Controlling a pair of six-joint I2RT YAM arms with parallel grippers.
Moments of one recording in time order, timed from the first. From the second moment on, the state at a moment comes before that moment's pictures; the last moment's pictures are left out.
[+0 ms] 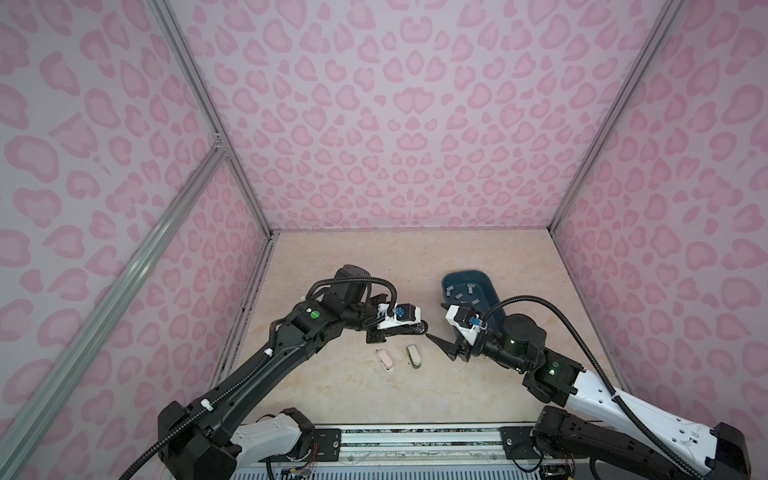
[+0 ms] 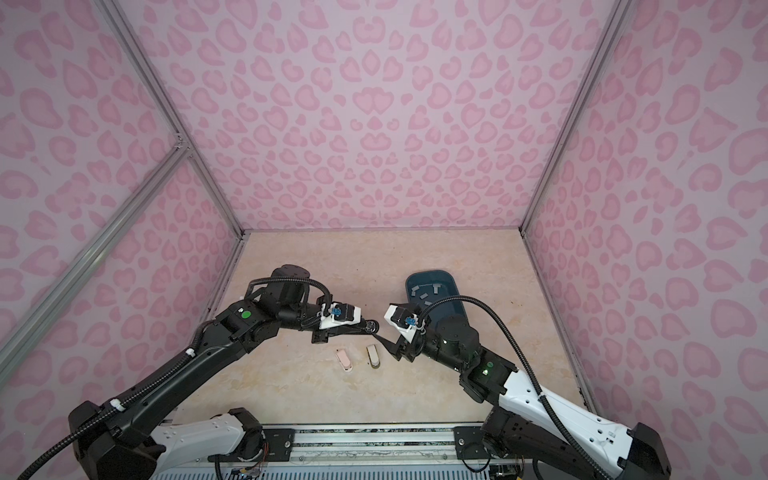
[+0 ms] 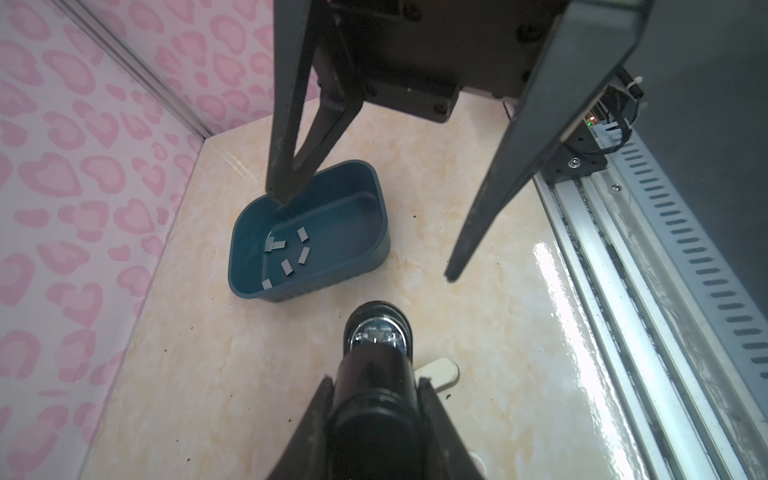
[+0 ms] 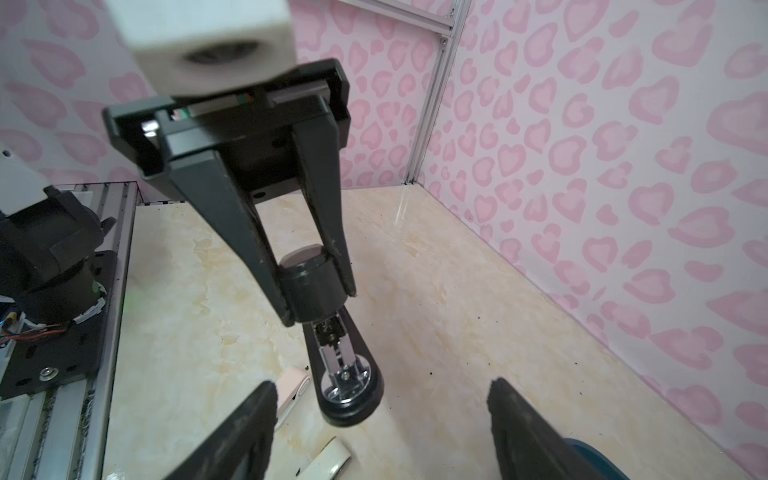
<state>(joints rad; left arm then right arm) -0.66 1.17 1.08 -0.63 0.63 0.87 0.87 0.86 0.60 0.07 -0.13 -0.24</state>
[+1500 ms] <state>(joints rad) -0.70 1.17 1.08 -0.66 0.70 0.90 0.92 1.09 0.66 0.10 -0.26 -0.22</state>
